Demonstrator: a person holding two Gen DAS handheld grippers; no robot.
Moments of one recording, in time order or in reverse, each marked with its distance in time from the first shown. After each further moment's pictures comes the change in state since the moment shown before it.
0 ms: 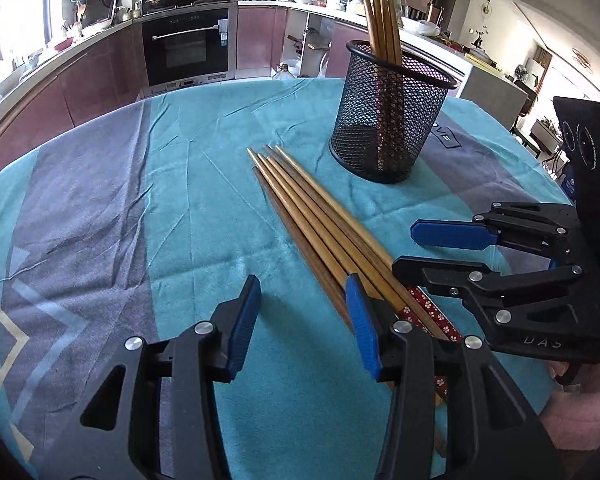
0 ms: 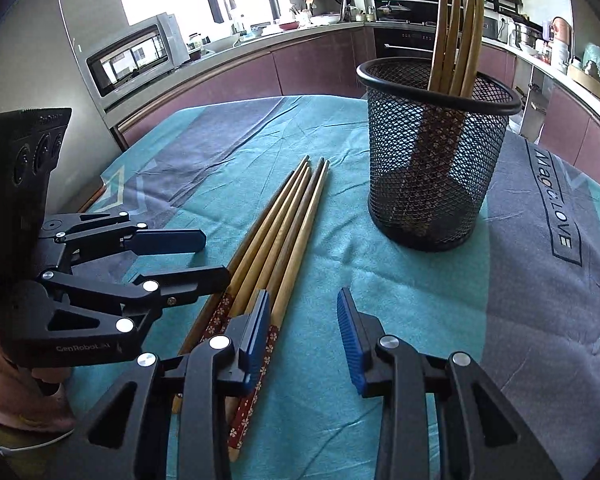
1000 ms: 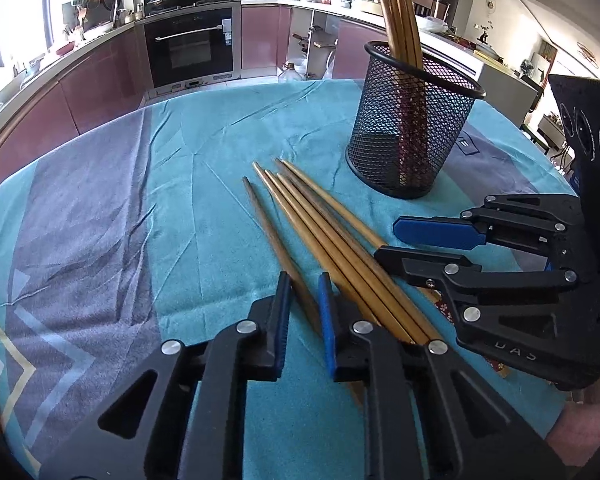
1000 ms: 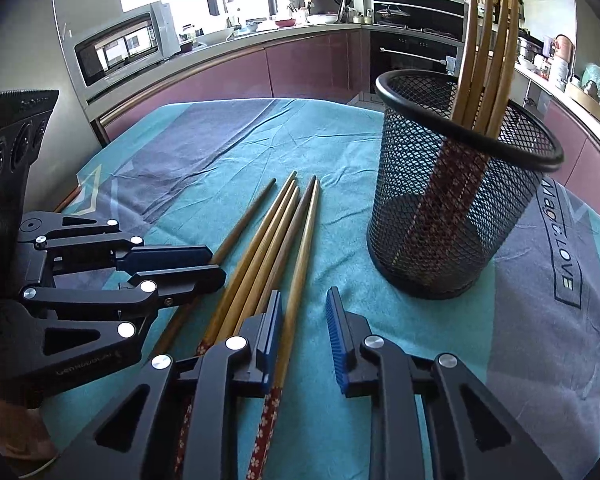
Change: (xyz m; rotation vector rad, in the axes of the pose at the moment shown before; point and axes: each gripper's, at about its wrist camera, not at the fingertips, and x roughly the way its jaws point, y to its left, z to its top) left arm 0.018 0.007 0.017 0.005 0.009 0.032; right arm 0.026 0.004 0.025 -0.037 0.008 -0.071
